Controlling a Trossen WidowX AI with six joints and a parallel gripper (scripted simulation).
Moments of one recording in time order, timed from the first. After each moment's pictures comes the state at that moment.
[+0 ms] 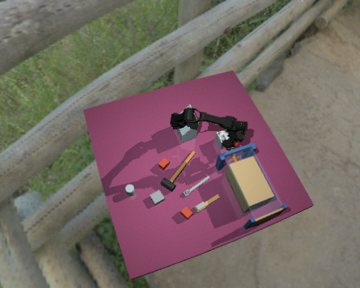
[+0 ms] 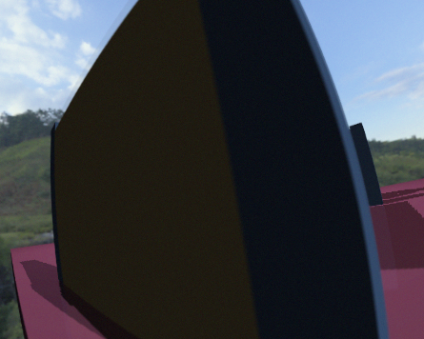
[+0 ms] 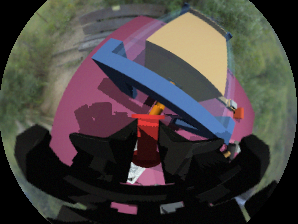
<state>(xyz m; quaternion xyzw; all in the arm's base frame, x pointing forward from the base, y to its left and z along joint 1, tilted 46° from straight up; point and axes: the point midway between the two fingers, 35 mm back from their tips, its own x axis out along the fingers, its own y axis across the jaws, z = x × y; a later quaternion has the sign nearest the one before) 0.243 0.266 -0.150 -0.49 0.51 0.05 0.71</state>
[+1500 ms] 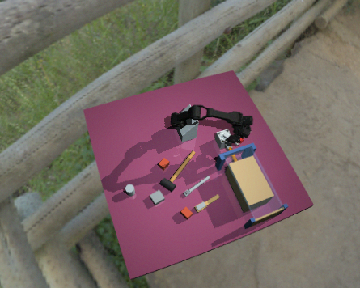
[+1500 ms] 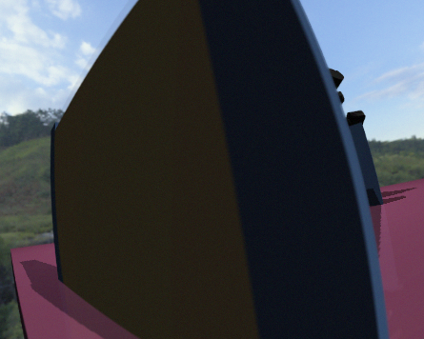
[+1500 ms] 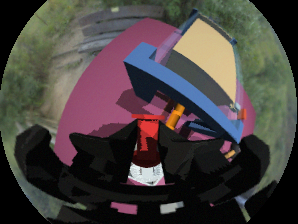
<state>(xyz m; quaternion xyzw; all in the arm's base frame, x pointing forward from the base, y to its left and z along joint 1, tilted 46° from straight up) 0.220 0.300 -0.184 -0.49 0.50 0.05 0.71</state>
